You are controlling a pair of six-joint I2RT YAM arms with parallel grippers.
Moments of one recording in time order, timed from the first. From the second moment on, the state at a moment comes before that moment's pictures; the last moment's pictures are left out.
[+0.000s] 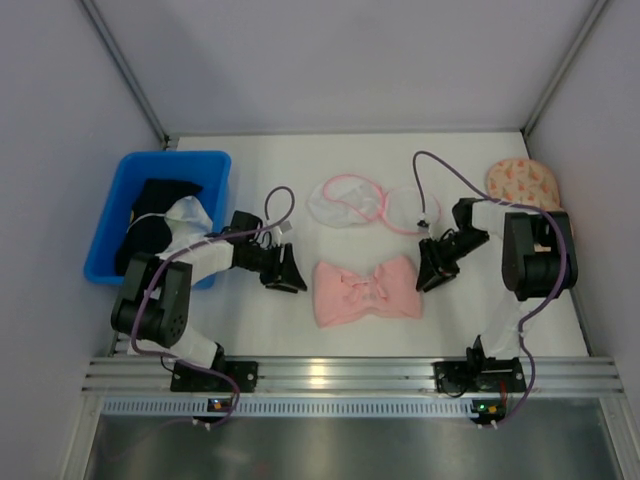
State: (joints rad) left arm -0.26 1.54 0.73 -0.38 0.84 -0.25; right arm 0.03 1.83 1.03 -0.98 -0.71 -0.35
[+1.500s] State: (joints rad) left arm -0.34 1.43 0.69 -0.14 0.95 -0.49; right arm 0.03 1.82 1.04 -1.01 -0.82 -0.33
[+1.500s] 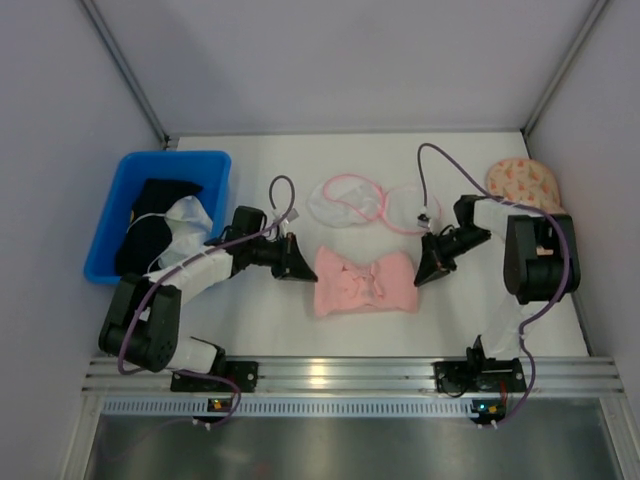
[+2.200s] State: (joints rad) left arm -0.38 1.37 0.83 -0.33 0.77 -0.66; right arm 0.22 1.78 1.13 -1.04 -1.03 -0.31
